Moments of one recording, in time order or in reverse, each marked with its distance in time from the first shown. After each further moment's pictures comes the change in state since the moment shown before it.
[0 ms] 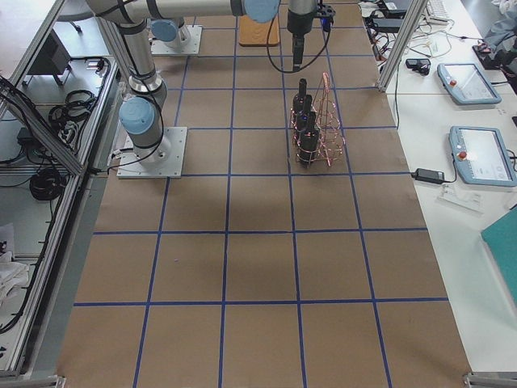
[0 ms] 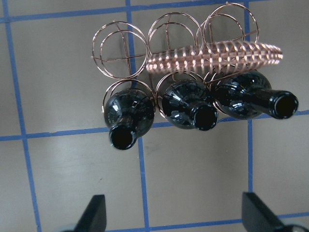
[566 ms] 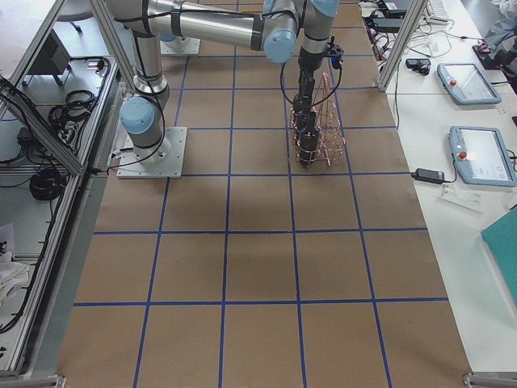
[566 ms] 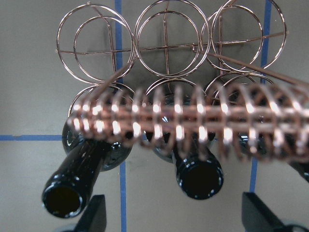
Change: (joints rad) left arm 0.004 0.000 -0.001 -0.002 0.000 0.000; right arm -0.033 0.067 0.126 -0.157 0.002 -0.107
